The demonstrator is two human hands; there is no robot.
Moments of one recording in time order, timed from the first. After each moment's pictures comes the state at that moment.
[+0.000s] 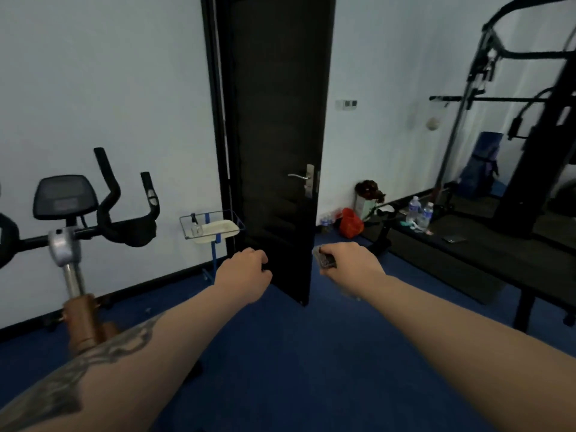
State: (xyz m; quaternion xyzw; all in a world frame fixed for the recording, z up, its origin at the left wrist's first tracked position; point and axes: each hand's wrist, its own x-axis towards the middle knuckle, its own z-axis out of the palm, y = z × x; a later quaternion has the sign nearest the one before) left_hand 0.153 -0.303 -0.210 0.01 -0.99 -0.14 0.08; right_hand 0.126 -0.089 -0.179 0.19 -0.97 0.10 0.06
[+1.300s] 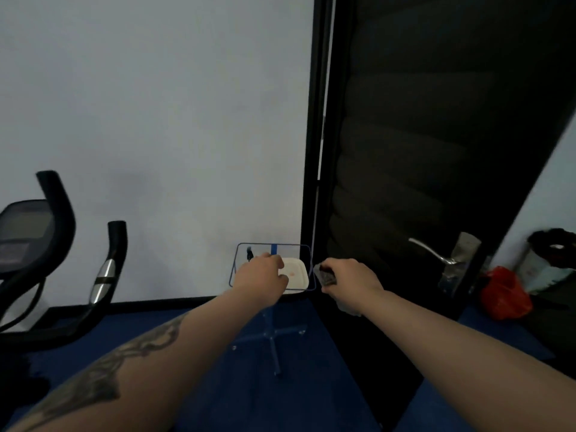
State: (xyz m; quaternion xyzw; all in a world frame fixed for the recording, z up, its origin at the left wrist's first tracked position) left_hand -0.415 -0.501 -0.249 0.24 -0.96 -0.15 0.07; right_hand -0.524 -0.341 -0.244 0.39 -0.91 0.13 -0.05
